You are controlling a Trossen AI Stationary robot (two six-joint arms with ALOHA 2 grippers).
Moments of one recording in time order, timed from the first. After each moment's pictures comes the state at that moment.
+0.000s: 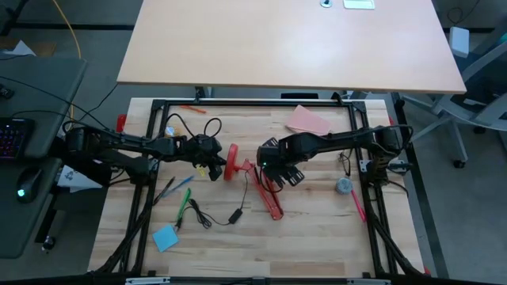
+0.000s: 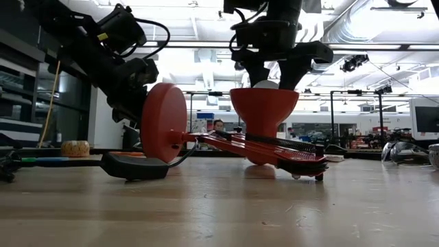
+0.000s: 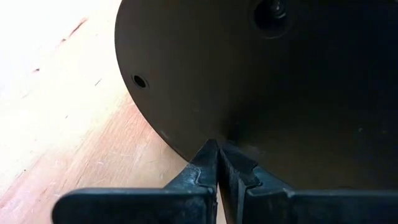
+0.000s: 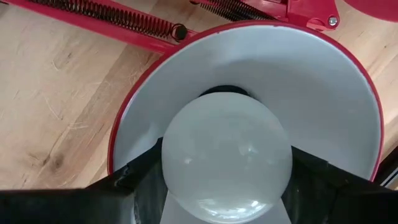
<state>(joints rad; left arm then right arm) 0.18 1.27 0.51 0.00 0.02 -0.36 0.03 1.86 1.56 -1.07 0.19 -0.68</state>
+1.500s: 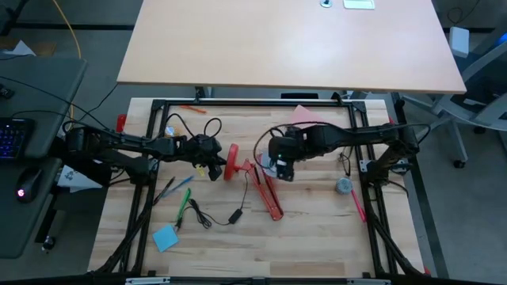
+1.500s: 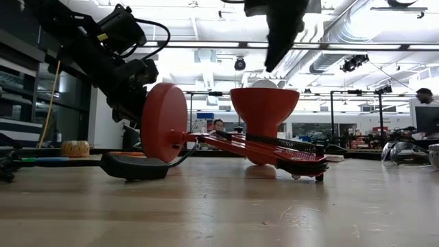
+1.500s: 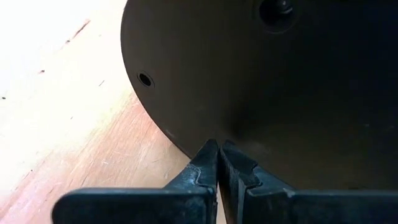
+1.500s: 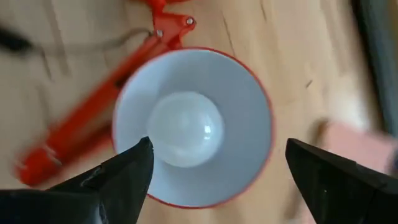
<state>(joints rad) 0.18 1.27 0.51 -0.01 0.01 -0.35 0.03 1.69 1.56 -1.09 0.26 0.18</state>
